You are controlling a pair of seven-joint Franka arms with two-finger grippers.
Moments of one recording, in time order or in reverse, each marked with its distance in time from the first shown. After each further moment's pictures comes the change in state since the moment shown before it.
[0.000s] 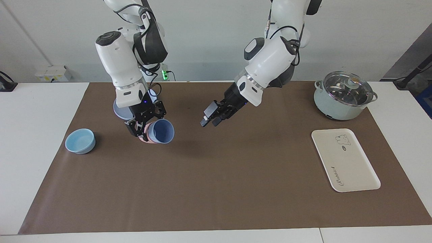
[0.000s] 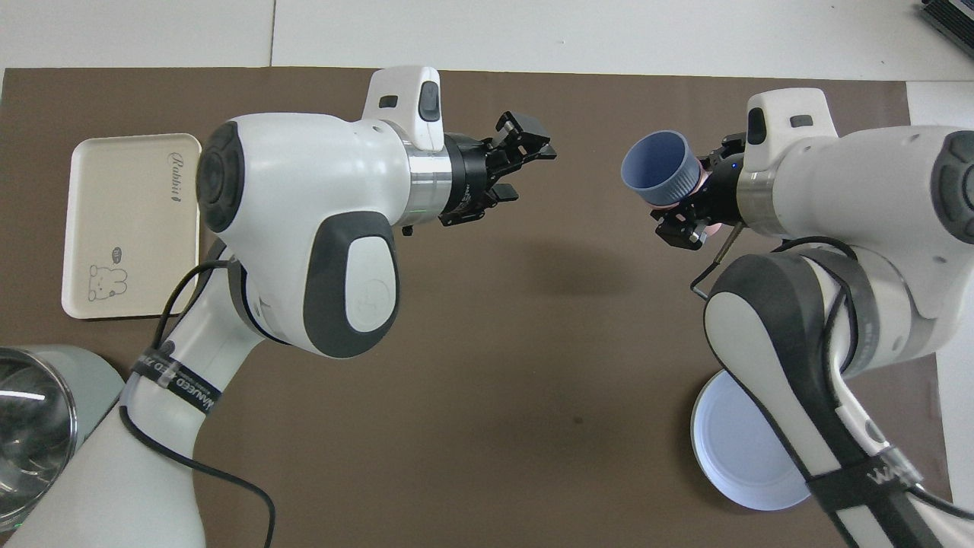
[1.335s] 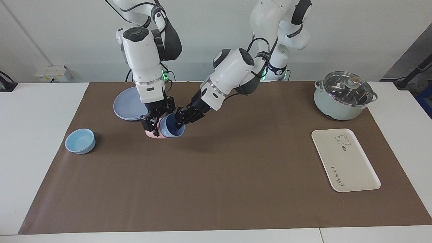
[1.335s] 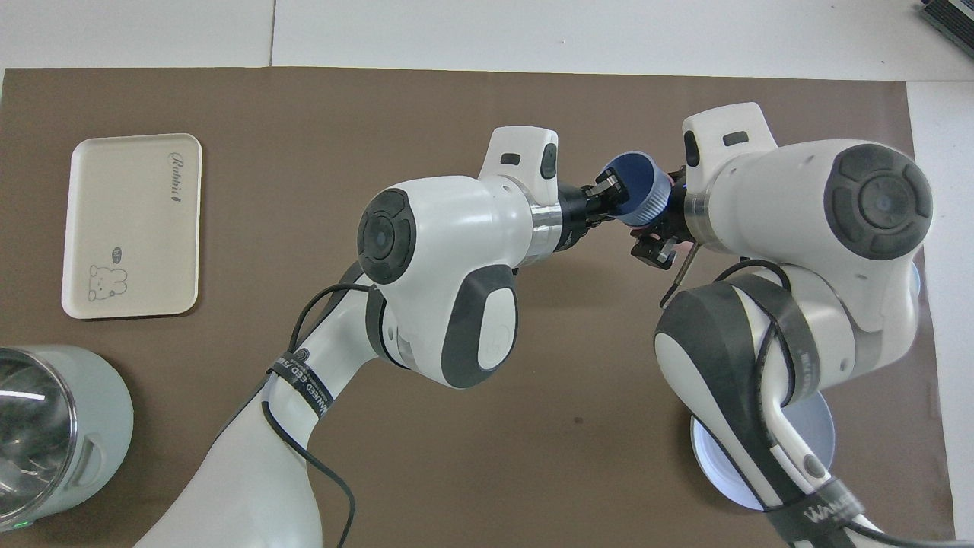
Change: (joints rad) left arm -0.143 0.114 0.007 0.056 0.000 0.126 -0.027; right arm 0.070 0.000 -0.006 0.013 -0.125 -0.053 0.050
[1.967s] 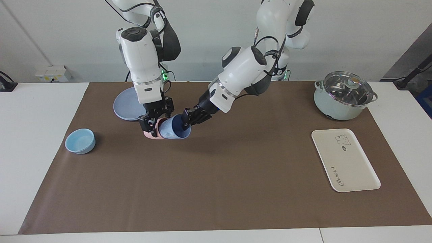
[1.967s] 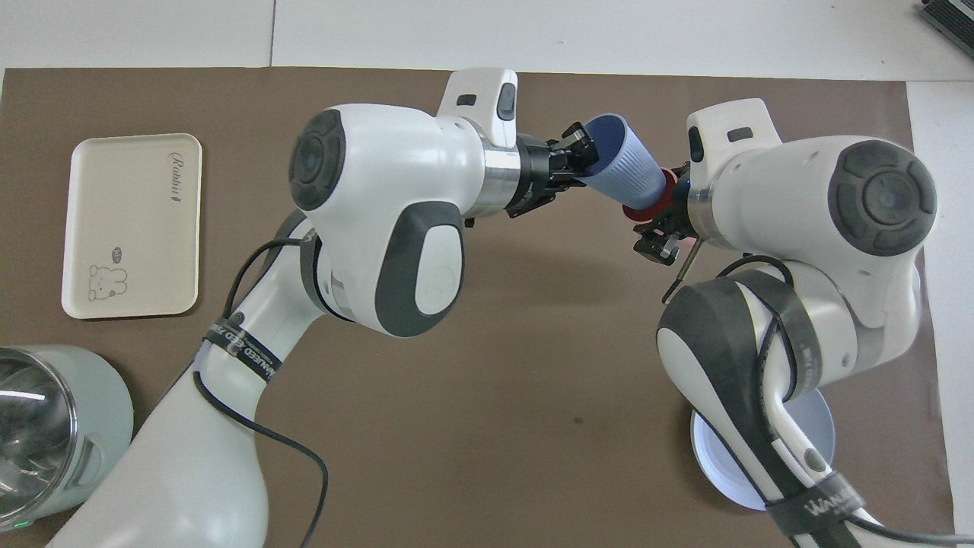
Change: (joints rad) left arm 0.110 0.006 0.025 0.138 0.018 -0.218 0.002; right arm 0.000 0.007 -0.005 0.005 -0.001 0.003 0.000
